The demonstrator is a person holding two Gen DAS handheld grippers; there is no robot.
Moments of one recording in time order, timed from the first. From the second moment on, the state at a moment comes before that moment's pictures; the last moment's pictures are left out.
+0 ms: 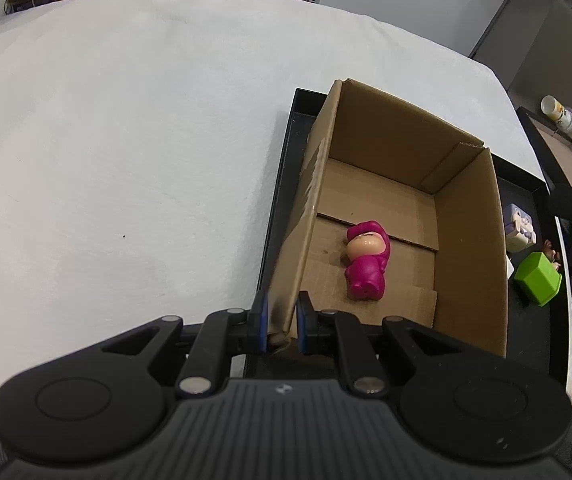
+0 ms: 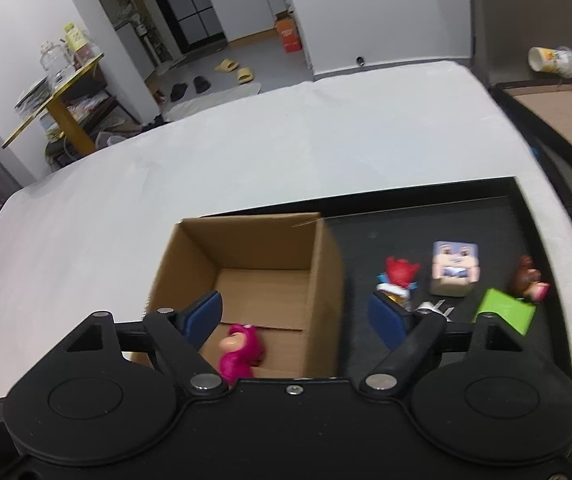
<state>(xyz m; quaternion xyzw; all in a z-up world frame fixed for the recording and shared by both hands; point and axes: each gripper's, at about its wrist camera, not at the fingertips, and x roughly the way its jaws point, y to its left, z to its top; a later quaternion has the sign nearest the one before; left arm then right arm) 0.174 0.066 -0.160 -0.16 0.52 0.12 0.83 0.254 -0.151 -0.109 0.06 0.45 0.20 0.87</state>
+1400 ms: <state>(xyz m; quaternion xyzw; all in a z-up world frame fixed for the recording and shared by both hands) 0.171 0.050 -0.154 -0.12 0.52 0.13 0.84 0.308 -0.269 -0.173 0.12 0.53 0.05 0.84</state>
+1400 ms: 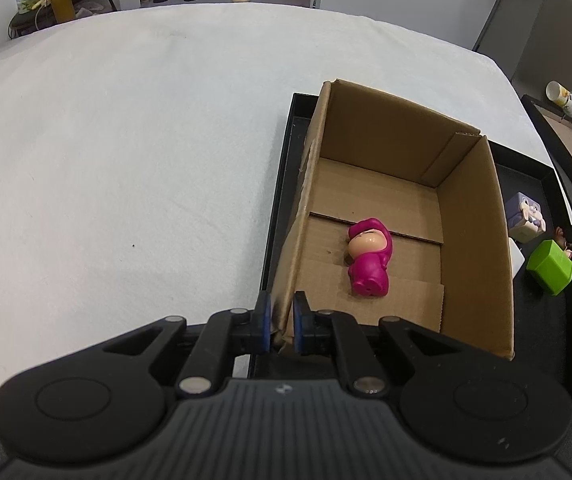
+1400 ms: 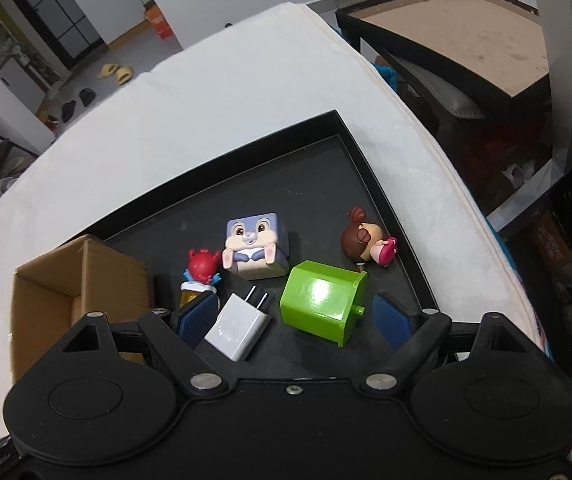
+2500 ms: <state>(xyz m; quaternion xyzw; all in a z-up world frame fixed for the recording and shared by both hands) 0.164 0.046 -0.149 -0.11 0.50 0.14 0.85 0.306 -0.247 -0.196 0.06 0.55 0.02 0.83</state>
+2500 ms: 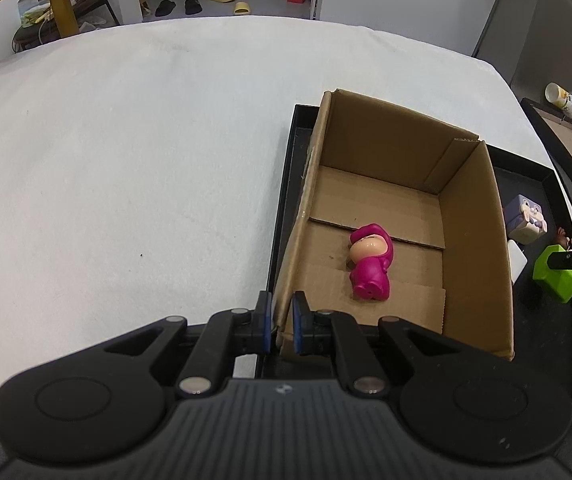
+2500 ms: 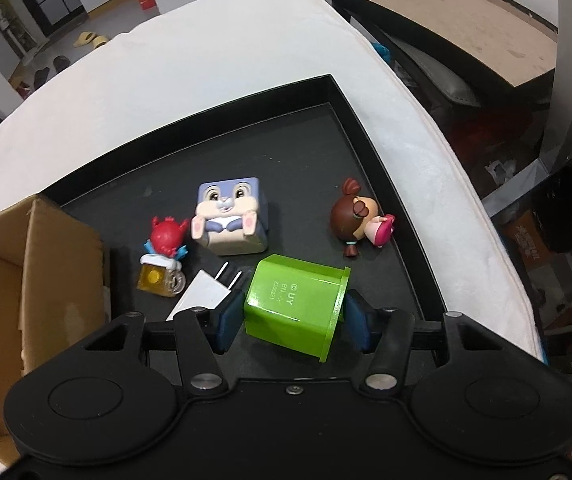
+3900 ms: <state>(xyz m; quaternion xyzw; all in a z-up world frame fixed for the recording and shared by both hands) 0.157 0.053 -0.146 -0.13 0.49 0.12 0.85 0.270 -0.130 -0.092 0.02 0.45 0.19 0.88</state>
